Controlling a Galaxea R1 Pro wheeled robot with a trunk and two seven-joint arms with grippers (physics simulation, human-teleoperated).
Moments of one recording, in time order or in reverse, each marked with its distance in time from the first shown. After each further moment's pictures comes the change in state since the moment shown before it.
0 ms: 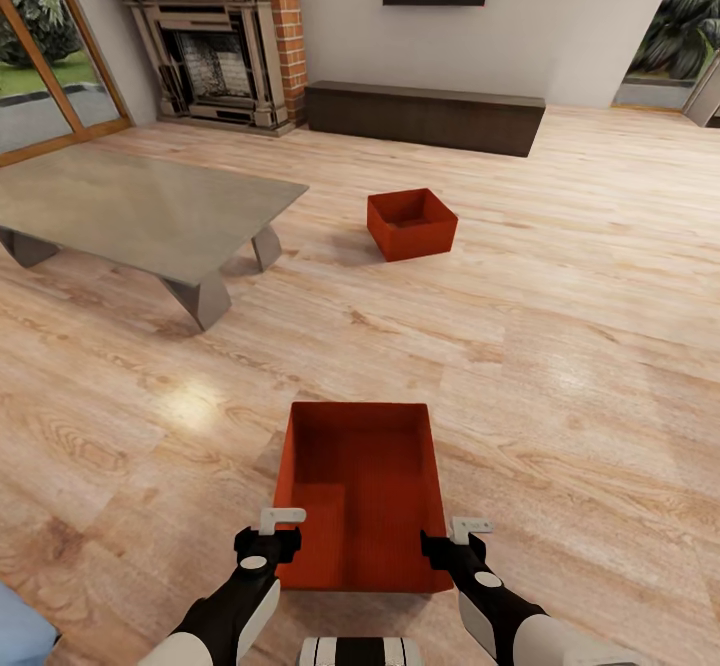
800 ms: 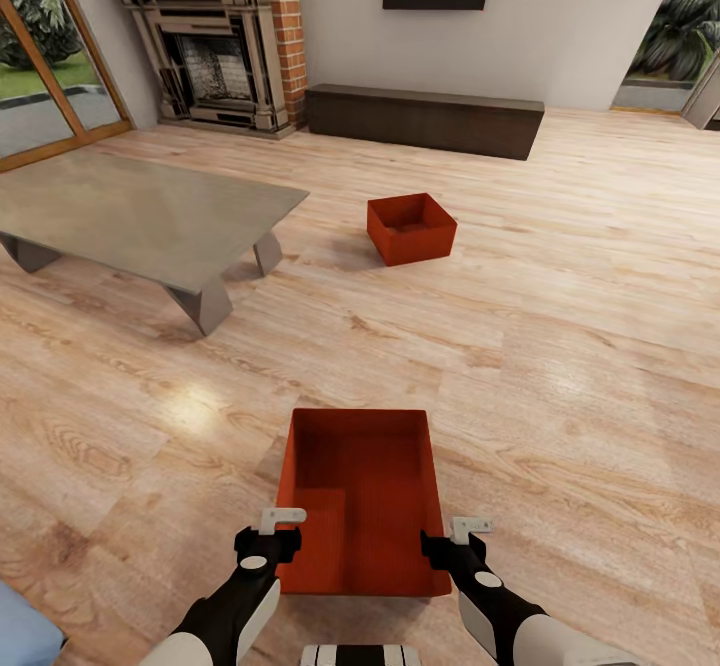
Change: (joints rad) left arm 0.000 0.000 0.000 0.000 0.000 -0.001 0.000; right arm 0.000 -0.001 0.000 0.000 0.000 0.000 0.000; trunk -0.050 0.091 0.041
